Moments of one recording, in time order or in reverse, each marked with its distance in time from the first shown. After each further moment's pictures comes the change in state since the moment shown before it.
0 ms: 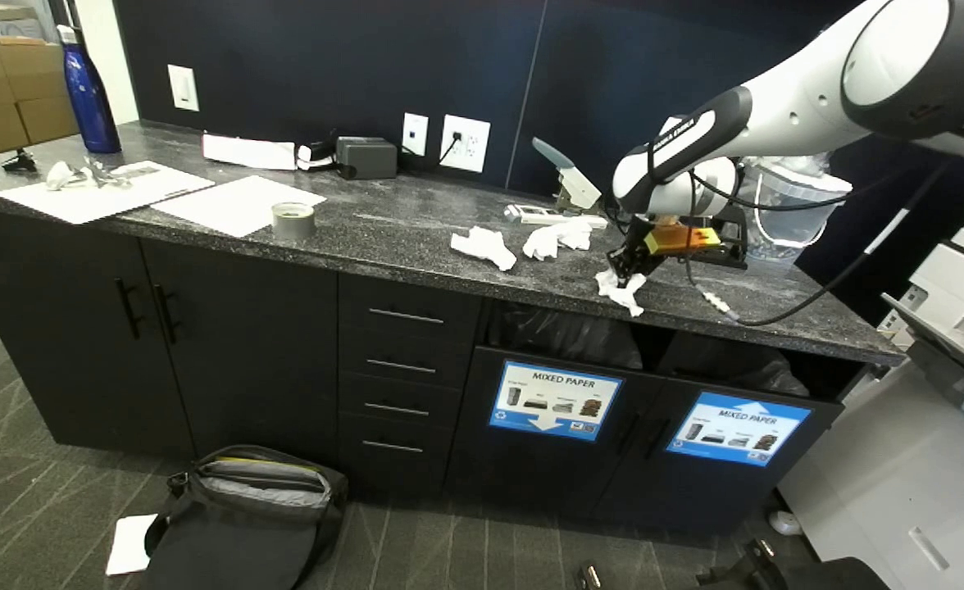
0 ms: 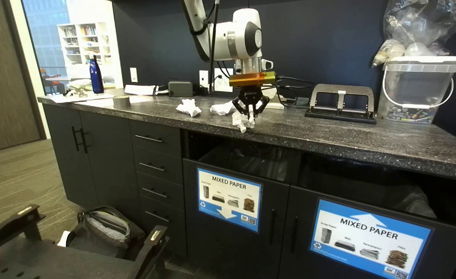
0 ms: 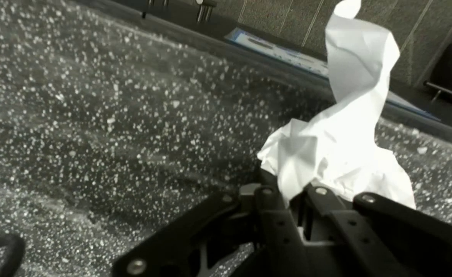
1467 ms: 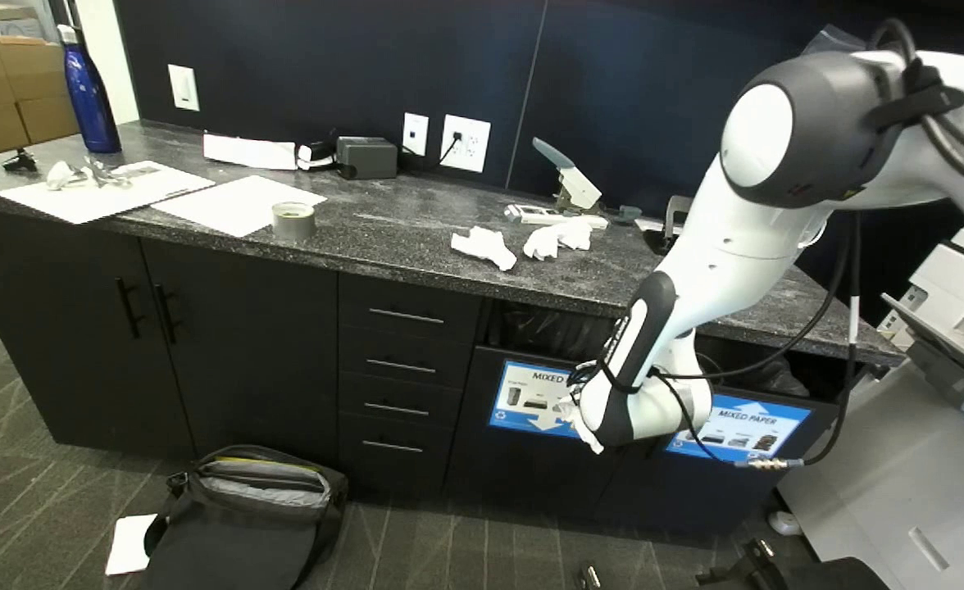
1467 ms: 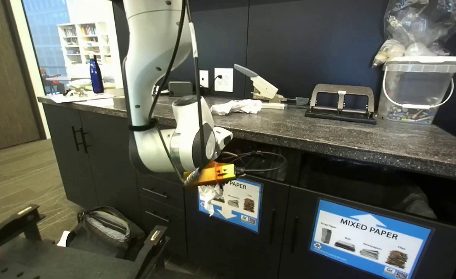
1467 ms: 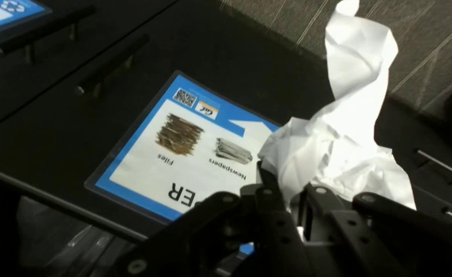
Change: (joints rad) arm 0.252 0.195 -0.162 -0.644 0.029 1.125 0.056
